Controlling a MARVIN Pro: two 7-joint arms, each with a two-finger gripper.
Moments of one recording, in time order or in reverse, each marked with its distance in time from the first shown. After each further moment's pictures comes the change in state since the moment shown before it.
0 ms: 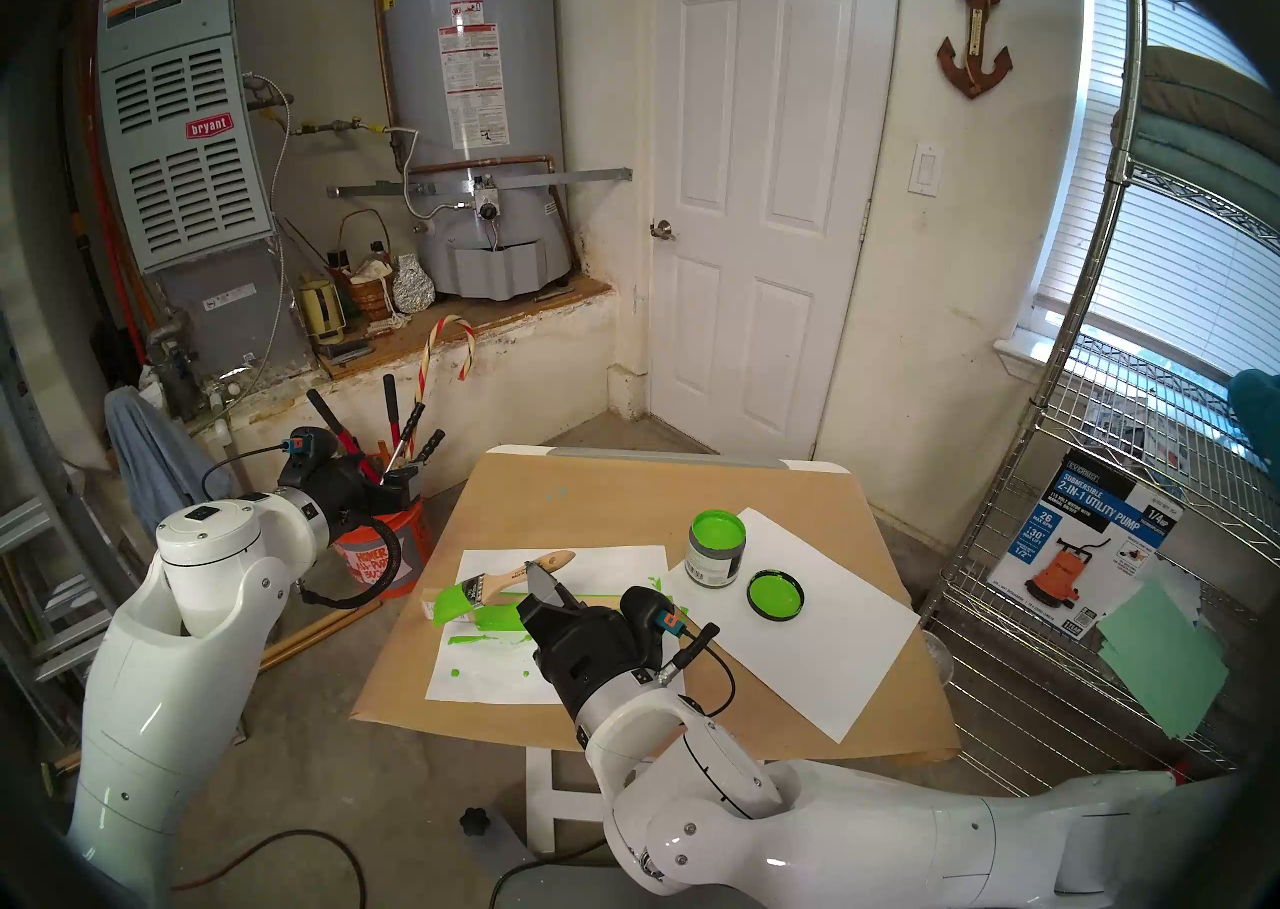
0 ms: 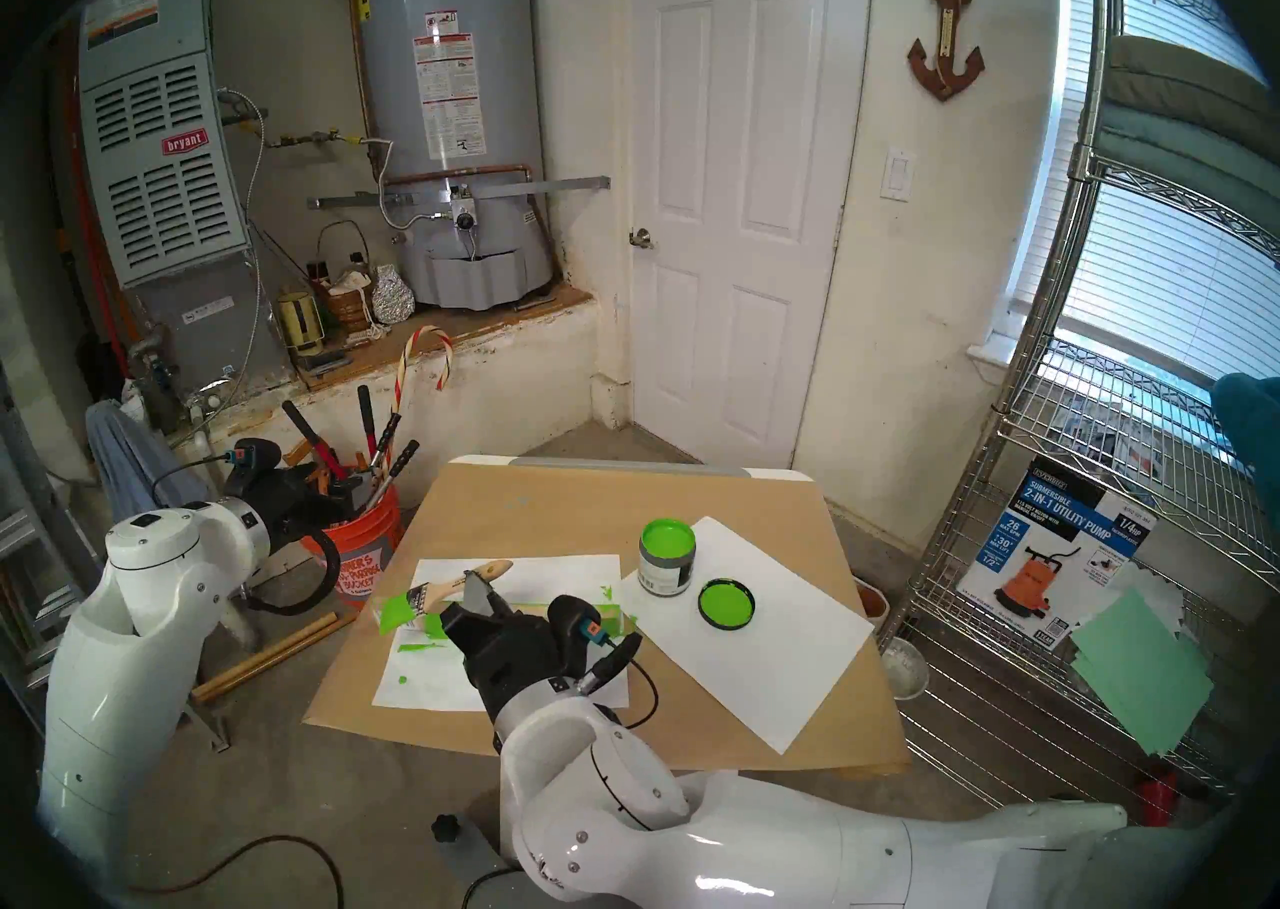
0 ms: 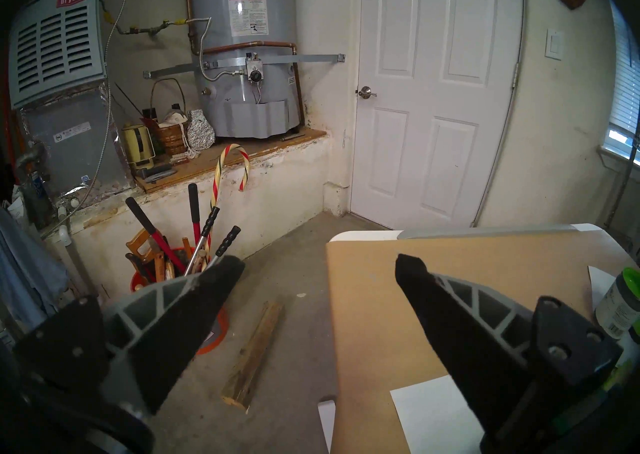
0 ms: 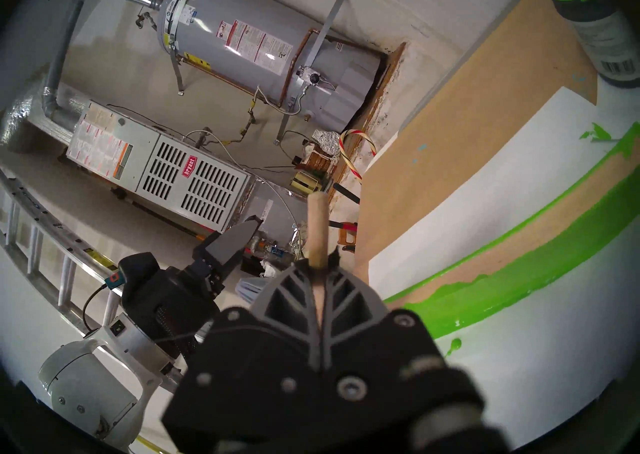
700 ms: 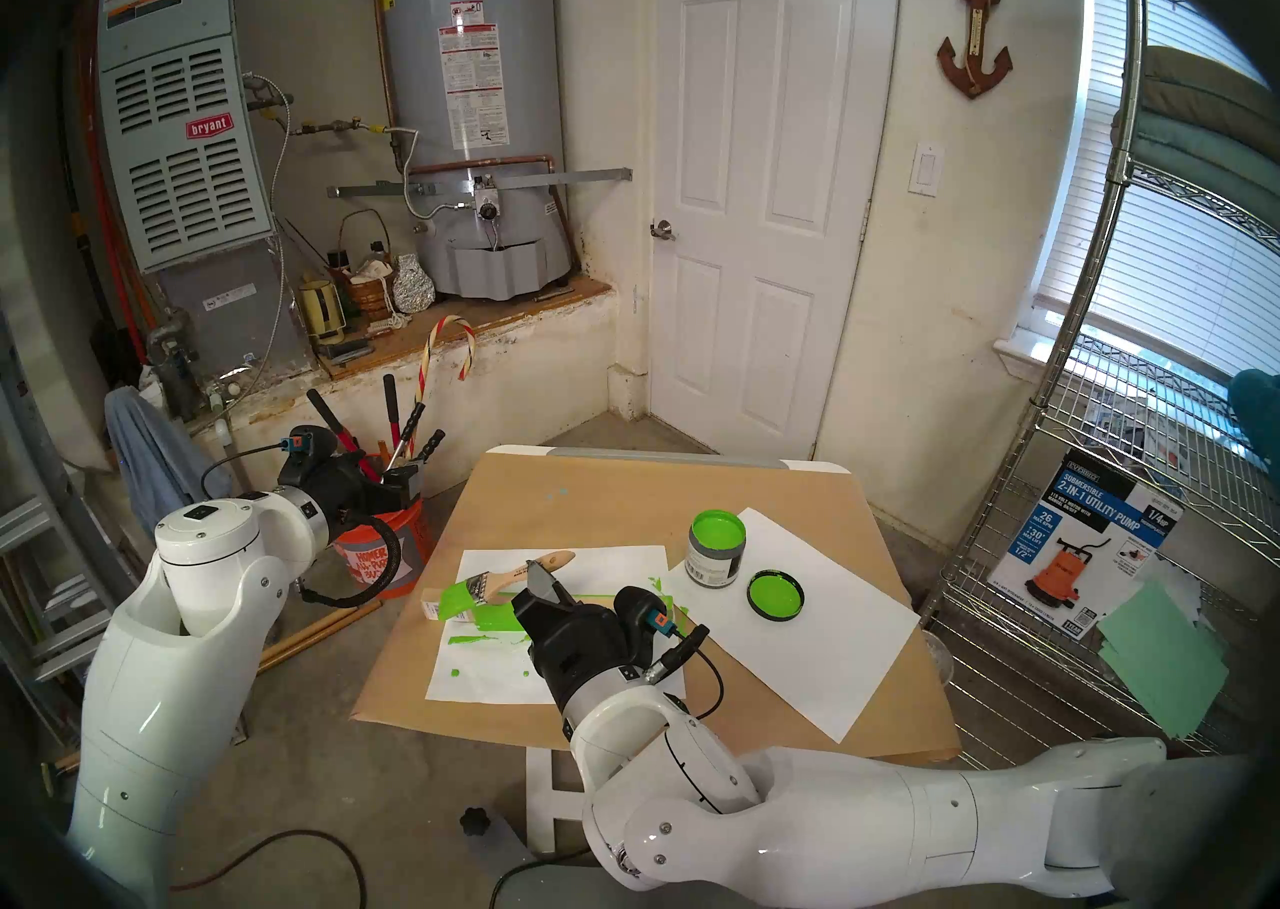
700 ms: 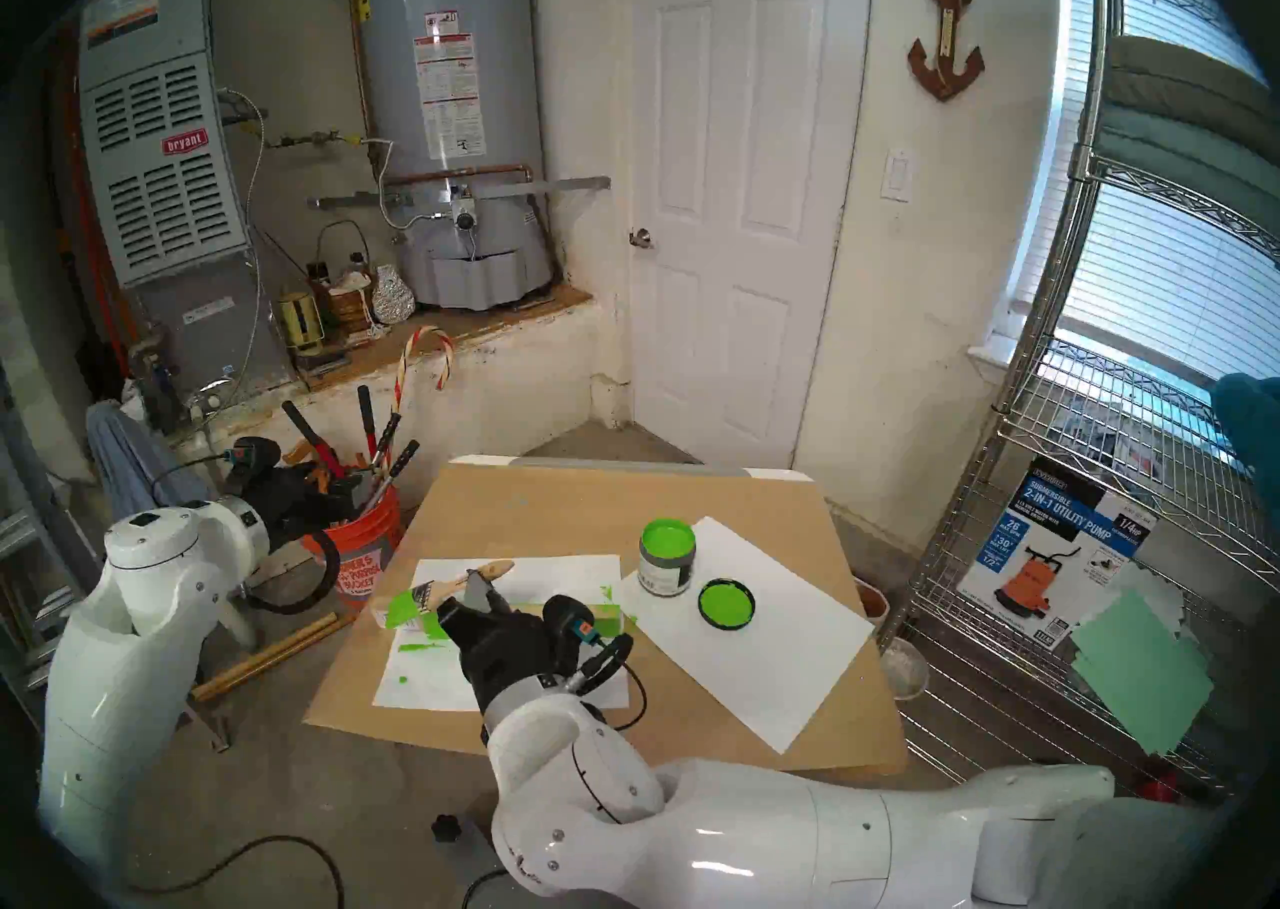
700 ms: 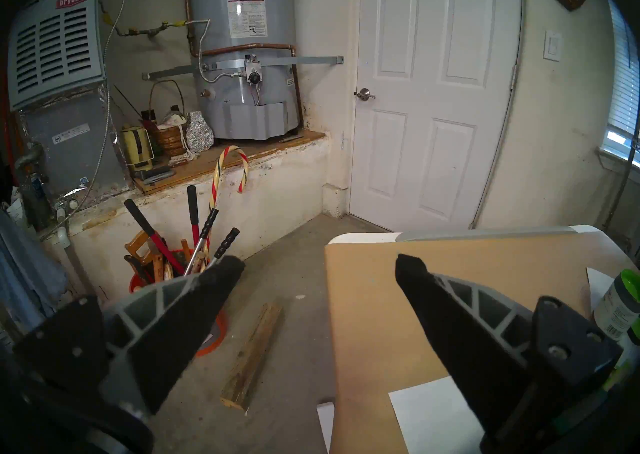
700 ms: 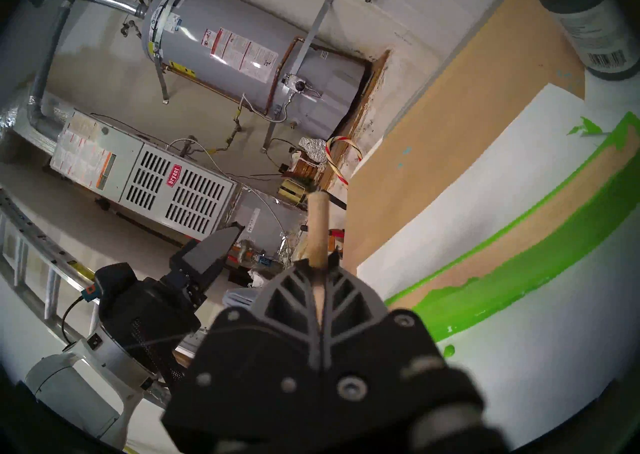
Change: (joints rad) left arm 0.000 0.001 -0.002 0.000 -0.001 -0.002 -0.003; right arm 0.115 -0.034 -0.112 0.043 0.040 -0.115 -0.085
